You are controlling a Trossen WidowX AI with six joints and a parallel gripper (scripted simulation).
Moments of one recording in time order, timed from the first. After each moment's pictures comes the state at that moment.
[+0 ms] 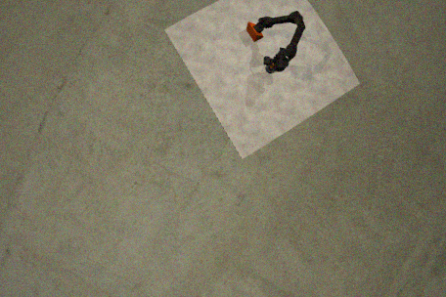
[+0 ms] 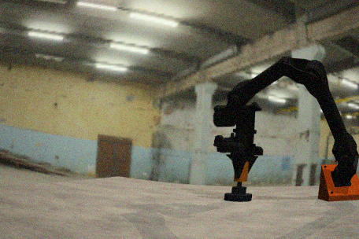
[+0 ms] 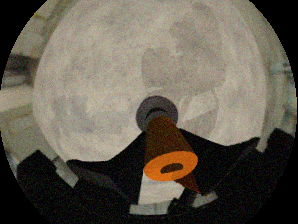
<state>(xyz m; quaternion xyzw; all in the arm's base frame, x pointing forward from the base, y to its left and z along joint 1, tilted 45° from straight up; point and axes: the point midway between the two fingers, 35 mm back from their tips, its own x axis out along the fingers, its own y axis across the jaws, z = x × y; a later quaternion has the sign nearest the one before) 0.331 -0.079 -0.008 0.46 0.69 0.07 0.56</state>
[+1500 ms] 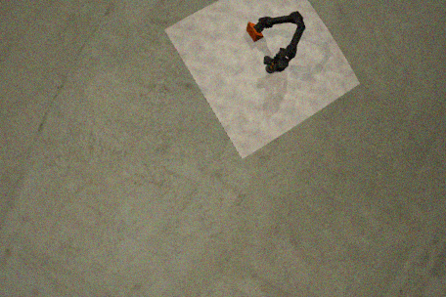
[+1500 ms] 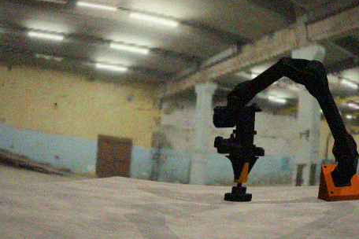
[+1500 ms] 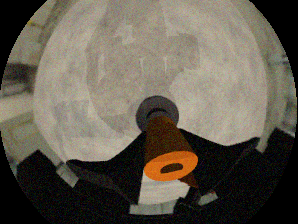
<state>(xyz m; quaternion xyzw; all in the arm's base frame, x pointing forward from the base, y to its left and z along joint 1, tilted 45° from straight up) 0.331 -0.077 -0.009 0.47 0.69 0.05 0.54</state>
